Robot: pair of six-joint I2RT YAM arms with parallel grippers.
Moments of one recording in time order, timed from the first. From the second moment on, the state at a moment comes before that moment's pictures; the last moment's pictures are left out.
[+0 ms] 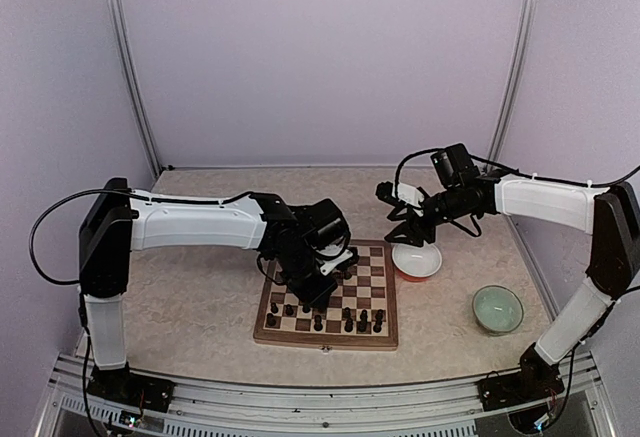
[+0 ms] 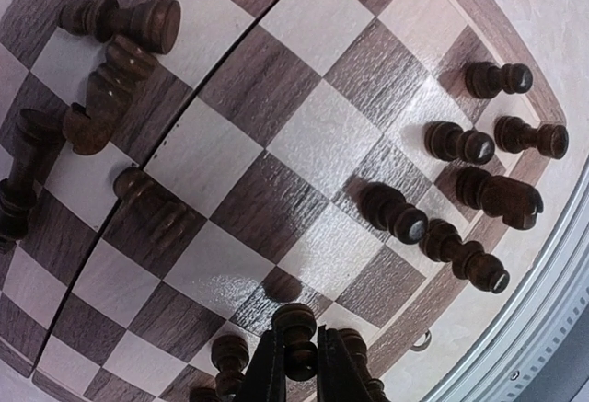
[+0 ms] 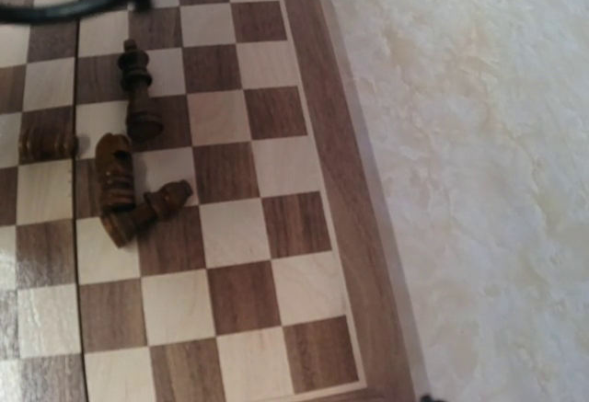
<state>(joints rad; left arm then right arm) -1.04 2.00 1.55 -0.83 0.14 -0.13 0.47 1.60 1.14 -0.38 -0.51 -0.76</state>
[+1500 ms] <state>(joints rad) -1.01 2.00 1.60 -0.87 0.13 -0.19 0.47 1.60 1.14 -0.40 -0.52 -0.76</state>
